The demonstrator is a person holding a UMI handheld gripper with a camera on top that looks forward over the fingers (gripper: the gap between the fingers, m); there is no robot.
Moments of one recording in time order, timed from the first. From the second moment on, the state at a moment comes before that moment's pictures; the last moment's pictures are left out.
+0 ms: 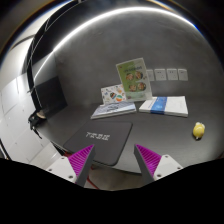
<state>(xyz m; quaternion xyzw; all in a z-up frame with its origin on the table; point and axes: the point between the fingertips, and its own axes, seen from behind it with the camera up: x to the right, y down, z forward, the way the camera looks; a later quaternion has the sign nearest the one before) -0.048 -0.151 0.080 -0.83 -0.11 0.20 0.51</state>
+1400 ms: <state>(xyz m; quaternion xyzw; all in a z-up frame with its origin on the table) 0.255 0.050 -0.012 -0.89 0.01 0.00 0.45</state>
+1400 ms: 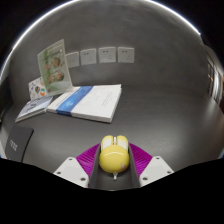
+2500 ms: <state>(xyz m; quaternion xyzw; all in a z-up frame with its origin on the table) -0.208 -0.019 -0.011 -0.89 -0.02 0.00 0.46</state>
